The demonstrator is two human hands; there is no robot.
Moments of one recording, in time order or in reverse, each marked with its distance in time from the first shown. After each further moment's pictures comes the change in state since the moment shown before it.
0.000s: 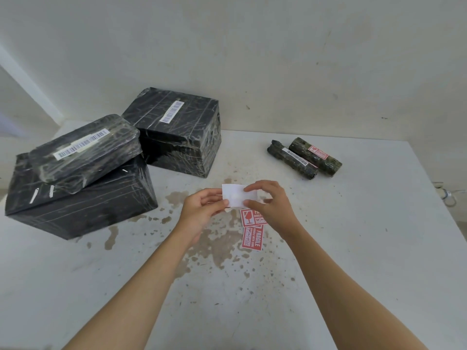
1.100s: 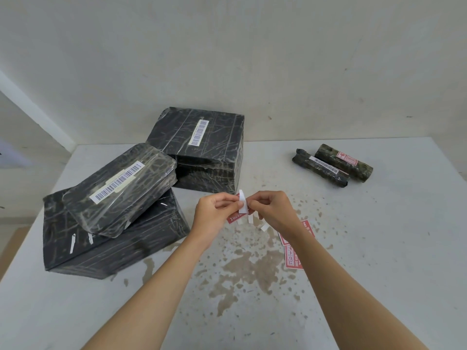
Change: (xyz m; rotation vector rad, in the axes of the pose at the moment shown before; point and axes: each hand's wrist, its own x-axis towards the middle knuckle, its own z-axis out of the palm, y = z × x) left_hand 0.051 0.029 -0.064 0.155 -0.088 0.091; right_hand 0.042 -0.052 0.074 0.143 -0.035 0.114
